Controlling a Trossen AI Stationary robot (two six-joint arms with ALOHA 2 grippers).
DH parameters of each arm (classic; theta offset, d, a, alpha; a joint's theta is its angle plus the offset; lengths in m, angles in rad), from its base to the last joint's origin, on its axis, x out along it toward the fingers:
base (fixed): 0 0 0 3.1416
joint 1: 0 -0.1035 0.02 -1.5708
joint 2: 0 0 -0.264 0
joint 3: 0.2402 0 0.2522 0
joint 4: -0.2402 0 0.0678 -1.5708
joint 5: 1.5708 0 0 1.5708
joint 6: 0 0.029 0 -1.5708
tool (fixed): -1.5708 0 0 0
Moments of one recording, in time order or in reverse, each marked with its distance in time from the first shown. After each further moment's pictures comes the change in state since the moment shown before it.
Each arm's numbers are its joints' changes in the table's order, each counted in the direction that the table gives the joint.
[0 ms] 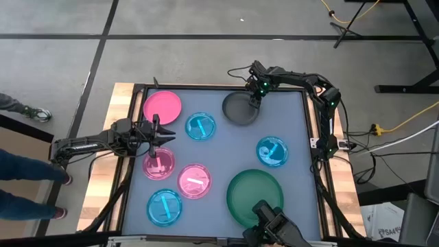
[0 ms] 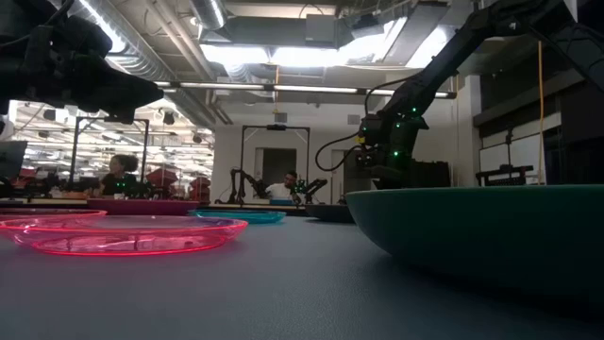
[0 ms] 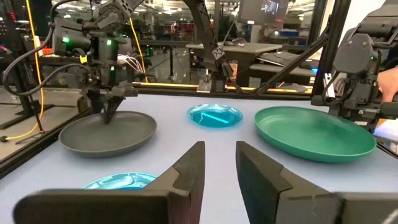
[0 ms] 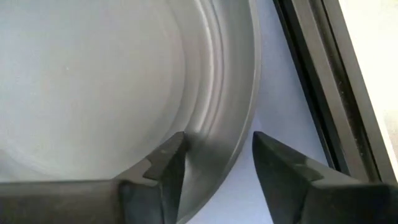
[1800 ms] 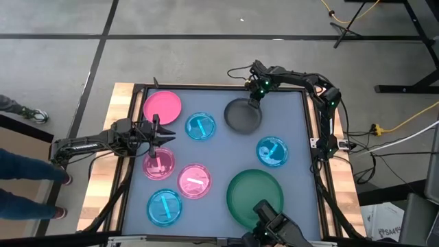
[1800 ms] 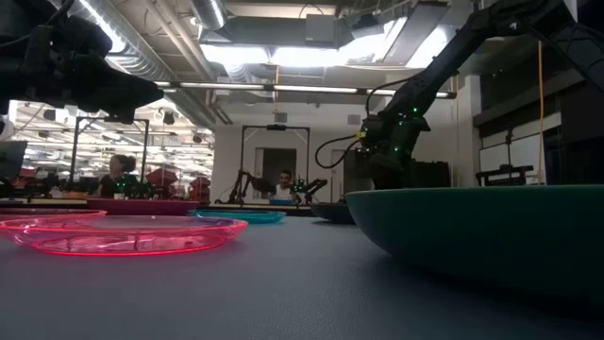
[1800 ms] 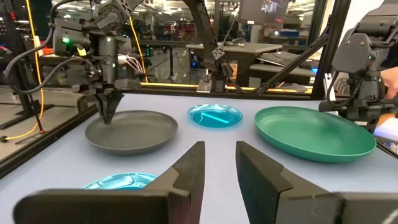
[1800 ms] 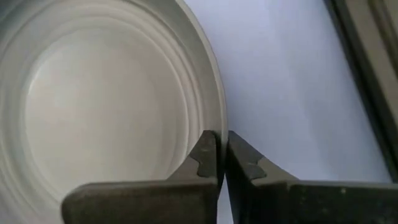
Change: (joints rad) left arm 0.000 0.000 0.000 0.000 0.000 0.000; right arm 0.001 0.001 0.000 -0.015 0.208 0.000
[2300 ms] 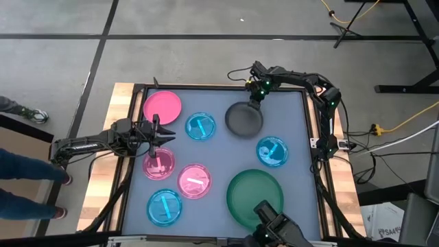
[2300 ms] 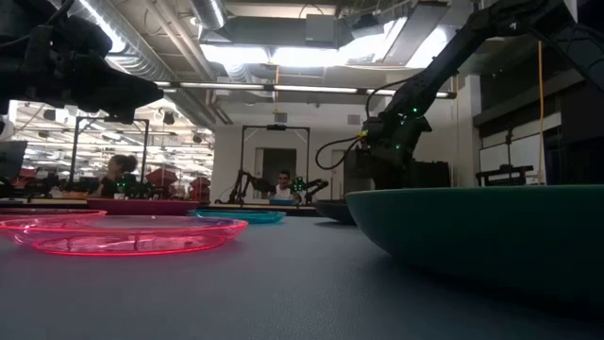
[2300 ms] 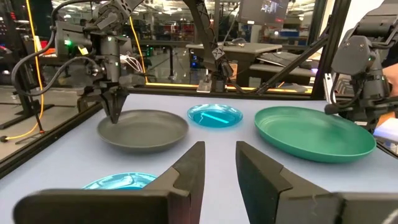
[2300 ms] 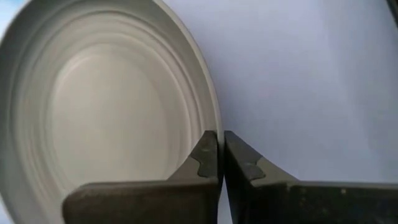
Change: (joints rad) left arm 0.000 0.000 0.000 0.000 0.000 0.000; right arm 0.000 0.000 0.000 -0.047 0.101 0.003
